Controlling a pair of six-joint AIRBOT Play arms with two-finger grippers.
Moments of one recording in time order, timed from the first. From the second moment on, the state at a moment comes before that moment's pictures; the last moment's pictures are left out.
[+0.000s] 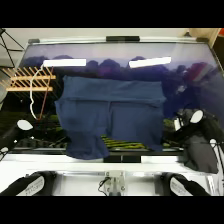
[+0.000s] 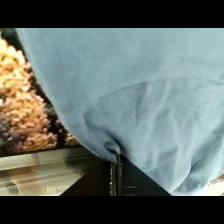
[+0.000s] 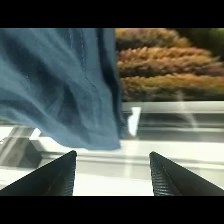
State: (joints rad) left arm 0.11 -1.07 0.48 0.94 -1.12 -1.35; right arm -0.20 -1.14 0.65 -1.34 1.36 1.46
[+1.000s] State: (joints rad) left arm 0.16 -1.03 0.79 0.95 -1.20 -1.30; right arm -0.20 -1.19 0.81 -1.15 1.19 1.38
